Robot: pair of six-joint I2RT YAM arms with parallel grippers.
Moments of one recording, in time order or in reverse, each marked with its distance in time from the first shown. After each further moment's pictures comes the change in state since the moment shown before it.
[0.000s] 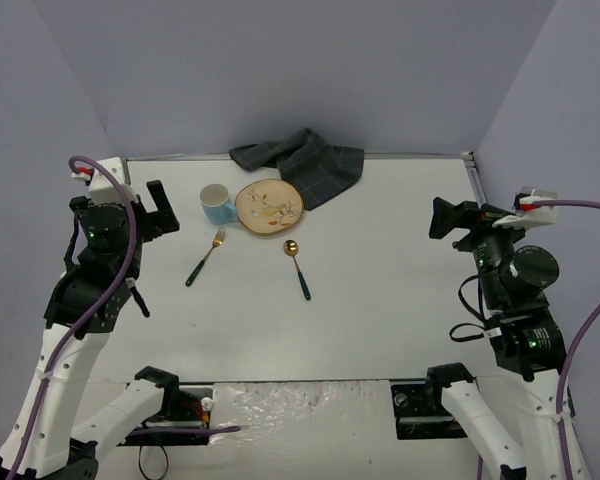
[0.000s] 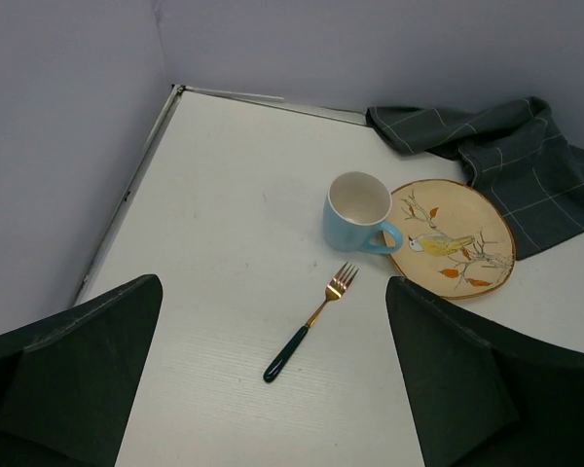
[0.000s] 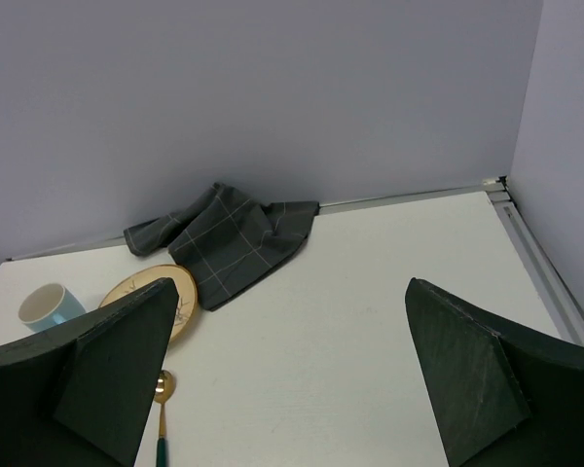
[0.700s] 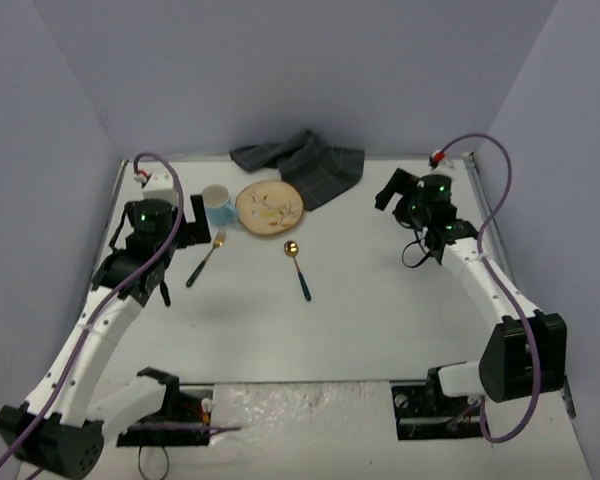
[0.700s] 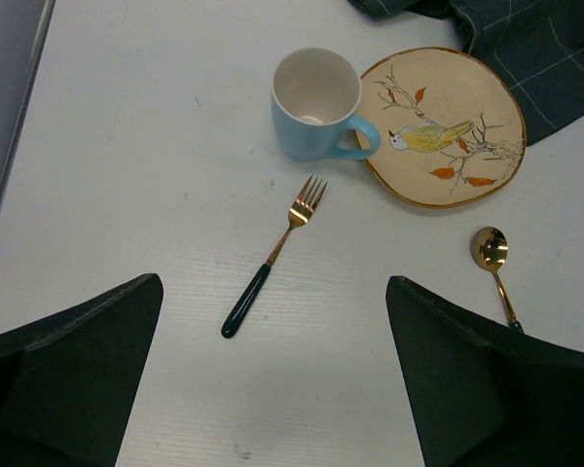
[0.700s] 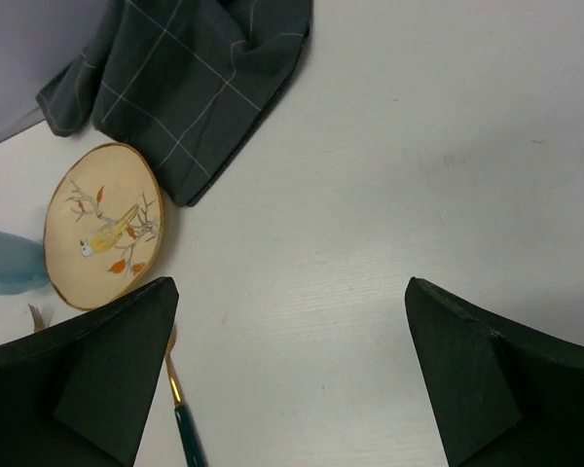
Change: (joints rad) left arm 0.000 0.153 -0.162 0.065 0.159 -0.042; right arm 0.001 0.663 -0.044 0.175 -0.080 0.292
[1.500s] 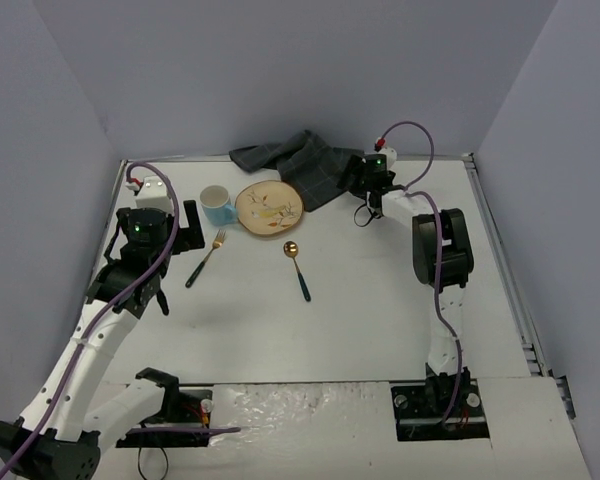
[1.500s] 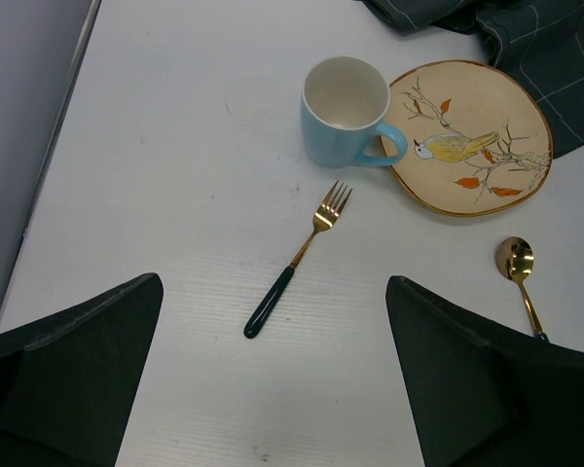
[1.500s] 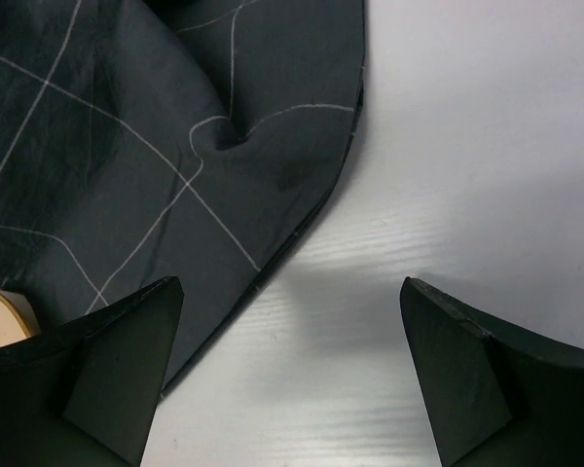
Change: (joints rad) left arm 0.000 -0.072 -0.068 0.033 -0.054 0.024; right arm 0.066 0.970 0.632 0.224 0.044 0.028
